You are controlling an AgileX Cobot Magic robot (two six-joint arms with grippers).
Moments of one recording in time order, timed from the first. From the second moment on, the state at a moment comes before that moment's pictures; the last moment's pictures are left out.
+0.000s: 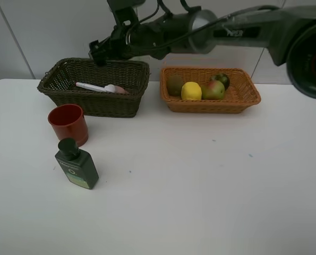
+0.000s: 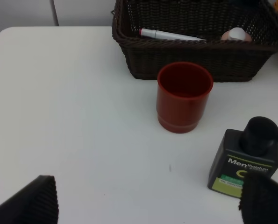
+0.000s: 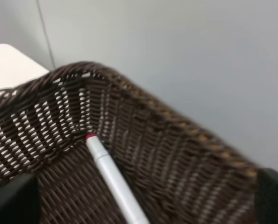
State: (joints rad) left arm -0.04 -0.01 -0.50 -0.01 1.05 -0.07; right arm 0.67 2.29 -1.89 -0.29 0.11 0.14
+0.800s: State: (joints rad) left arm -0.04 -0.01 -0.50 -0.01 1.05 -0.07; right arm 0.69 1.84 -1.89 -0.32 0.98 0.14
